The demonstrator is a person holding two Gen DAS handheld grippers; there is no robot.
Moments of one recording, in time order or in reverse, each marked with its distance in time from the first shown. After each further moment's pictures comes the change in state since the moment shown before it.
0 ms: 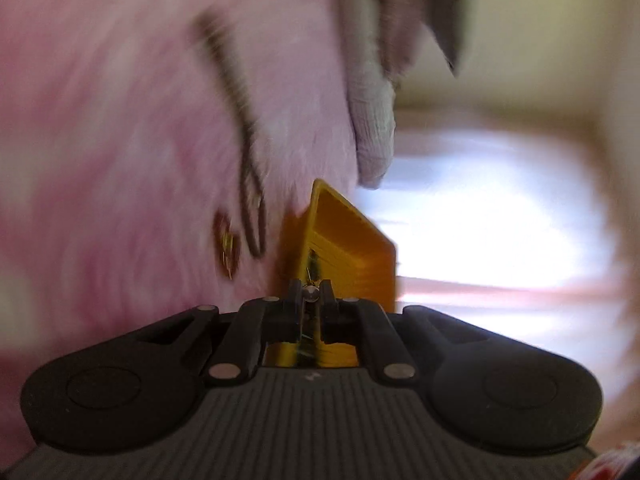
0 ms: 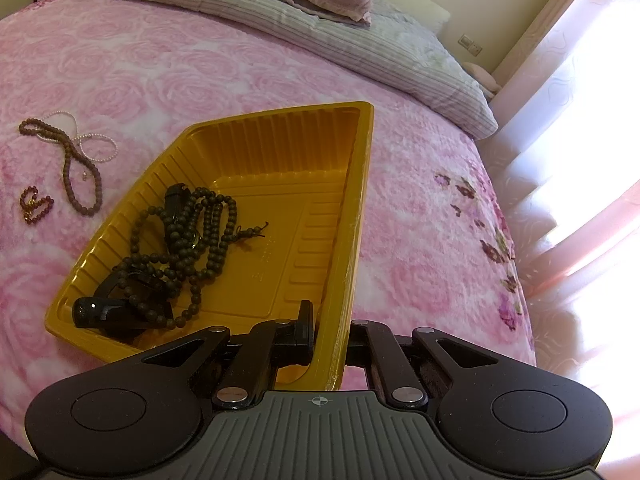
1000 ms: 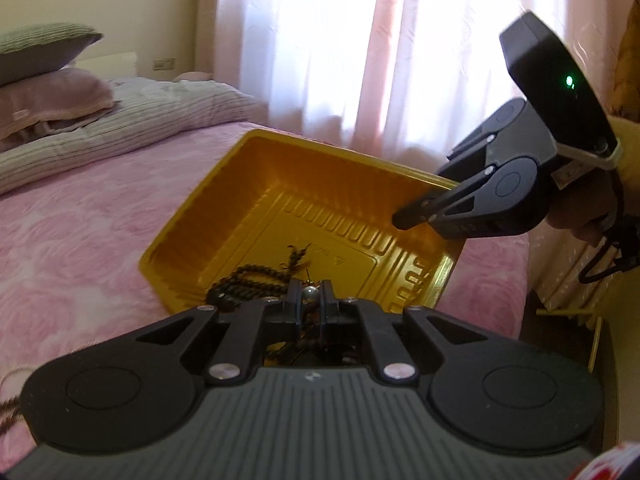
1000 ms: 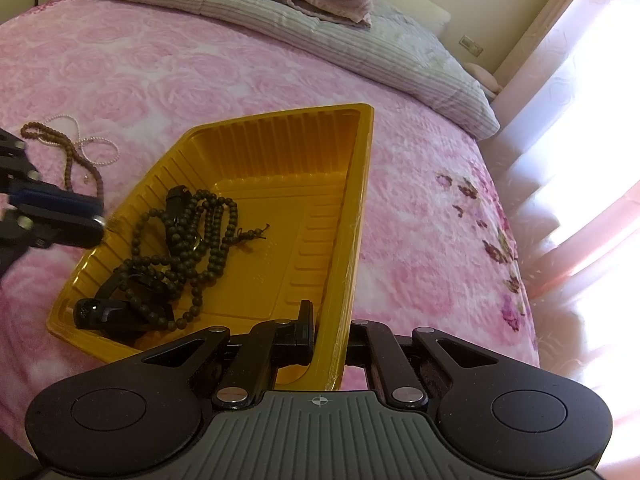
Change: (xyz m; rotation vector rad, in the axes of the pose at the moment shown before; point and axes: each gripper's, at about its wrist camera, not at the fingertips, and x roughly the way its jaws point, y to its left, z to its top) left arm 0.151 -0.152 -0.136 1.384 0.166 0.190; right arm -0.001 0.001 0.002 0.007 -0.005 0.008
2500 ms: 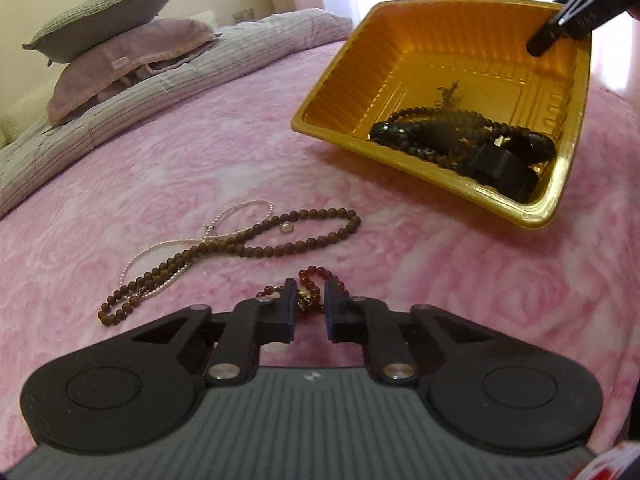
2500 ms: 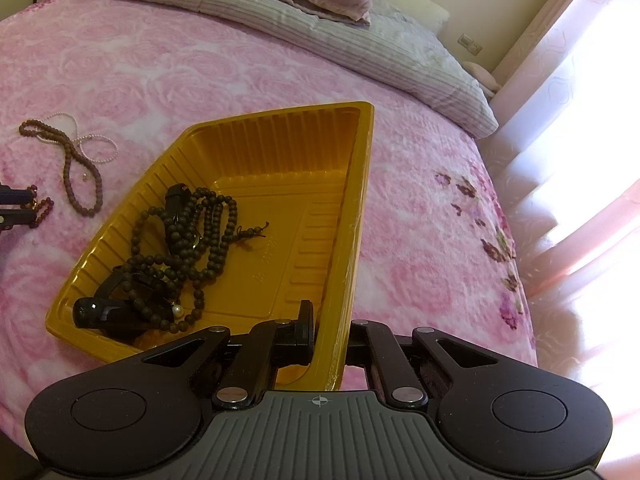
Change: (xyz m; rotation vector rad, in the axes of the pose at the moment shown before) left arm -0.016 0.058 -0.103 0.091 0.199 0.354; right arm -0.001 -0.003 -0.003 0.002 0.003 -0.003
